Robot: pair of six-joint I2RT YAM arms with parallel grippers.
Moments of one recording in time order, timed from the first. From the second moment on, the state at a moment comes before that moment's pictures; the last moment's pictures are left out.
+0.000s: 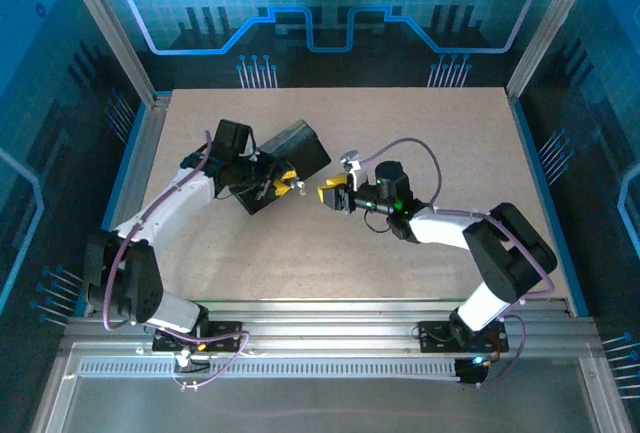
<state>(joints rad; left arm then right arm) -0.25 1.46 1.12 -0.57 0.60 -1.27 0.58 1.60 0.72 0.56 -0.43 0.20</state>
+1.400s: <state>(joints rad) -0.24 1.49 1.21 -0.76 0.62 -1.21 0.87 1.62 0.72 0.69 0.03 -0.93</state>
